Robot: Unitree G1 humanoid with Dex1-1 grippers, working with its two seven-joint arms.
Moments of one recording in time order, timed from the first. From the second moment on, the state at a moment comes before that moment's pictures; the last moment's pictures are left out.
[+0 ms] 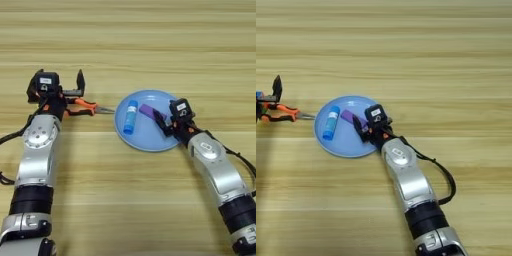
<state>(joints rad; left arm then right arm) -0.28 0.18 0.16 0.22 -0.08 -0.05 -0.06 -0.25 -0.02 0.18 0.24 -0.02 0.08 0.21</state>
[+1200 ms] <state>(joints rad) -0.27 0.16 0.13 0.21 -0.08 -0.05 -0.06 -0.31 -0.11 0.08 0.14 -0.09 0.24 0.11</state>
